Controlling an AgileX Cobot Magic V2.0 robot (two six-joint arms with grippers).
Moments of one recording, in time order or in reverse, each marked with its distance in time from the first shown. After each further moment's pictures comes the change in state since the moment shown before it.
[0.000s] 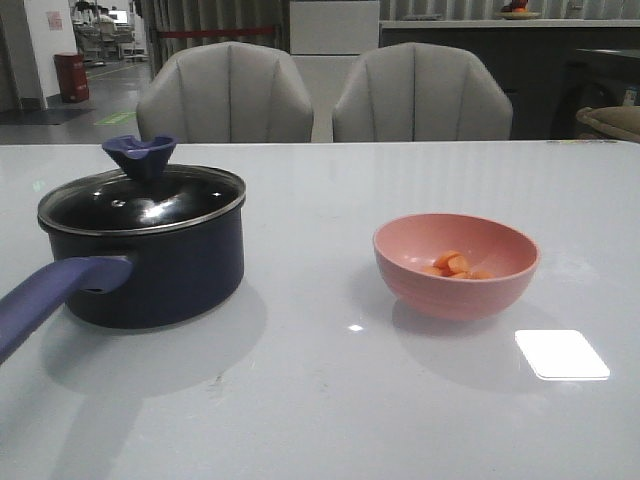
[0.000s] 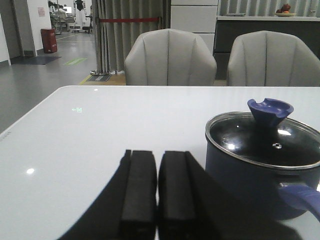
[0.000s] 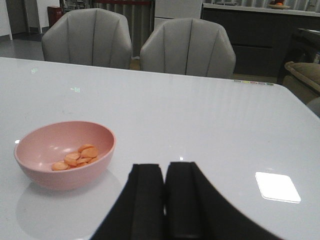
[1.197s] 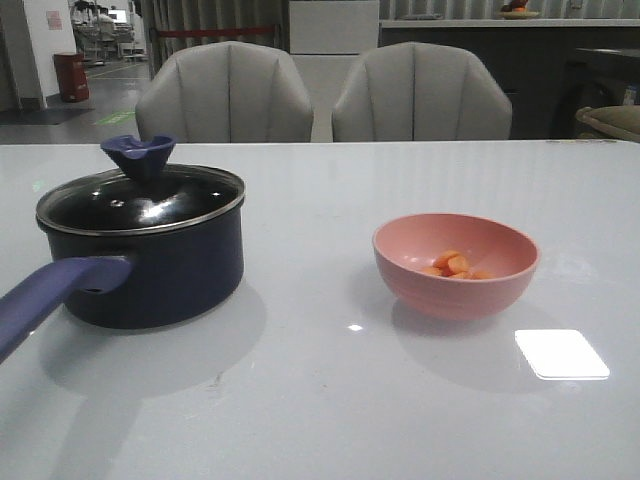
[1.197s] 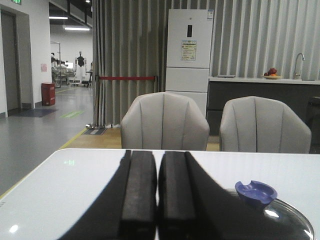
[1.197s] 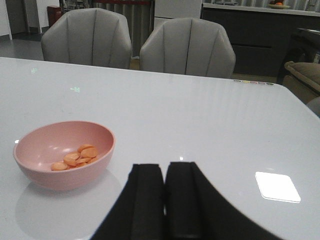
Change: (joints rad) left arm 0.000 0.027 -0.183 -0.018 -0.025 0.000; right arm 0.000 0.000 0.000 0.000 0.000 0.000
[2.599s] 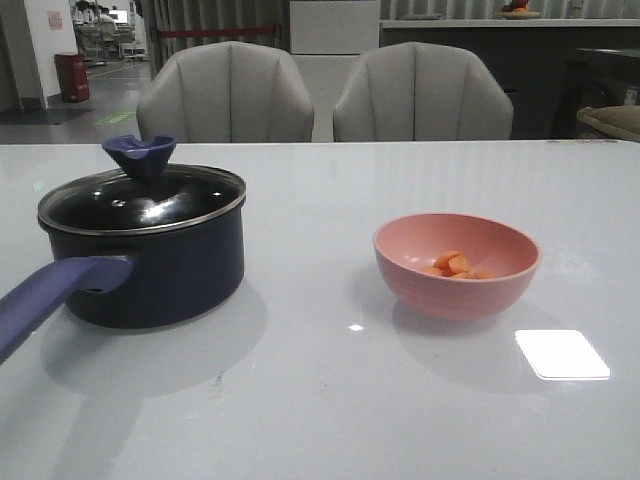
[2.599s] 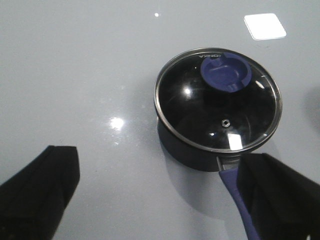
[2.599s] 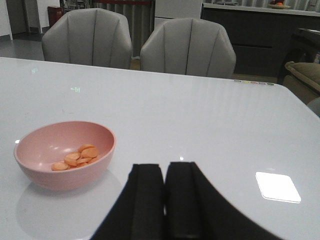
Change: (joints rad) left arm -0.205 0.934 -0.691 -0.001 0.592 0.000; right arm 0.000 0.000 0.000 0.000 0.000 0.000
